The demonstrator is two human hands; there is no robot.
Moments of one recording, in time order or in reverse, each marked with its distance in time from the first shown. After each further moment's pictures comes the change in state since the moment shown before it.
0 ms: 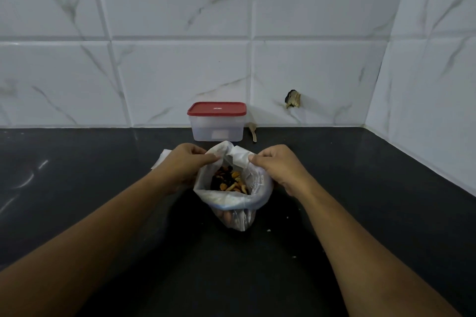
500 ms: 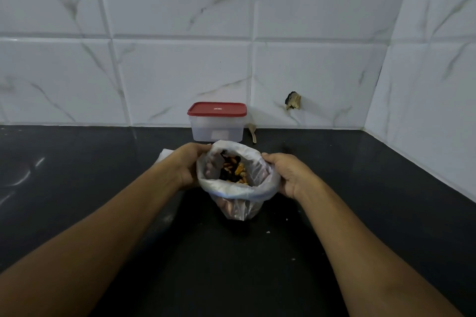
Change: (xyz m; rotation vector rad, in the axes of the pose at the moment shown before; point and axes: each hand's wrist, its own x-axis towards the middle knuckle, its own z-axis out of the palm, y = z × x) left_hand 0.017 0.008 0.008 -0.721 -0.289 -0.455; right_hand 0.013 0.006 0.001 0.456 0.041 0.446
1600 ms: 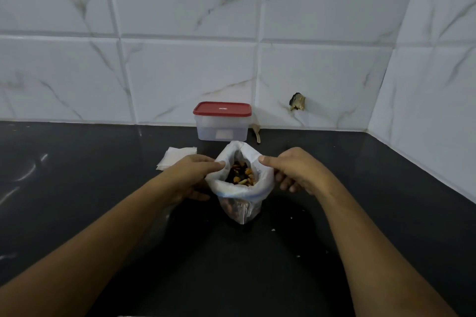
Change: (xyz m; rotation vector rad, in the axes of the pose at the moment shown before) left_hand -0.040 -0.024 -0.009 0.621 0.192 0.189; right_hand -0.045 -0.021 -0.016 -0.681 -0.037 -0.234
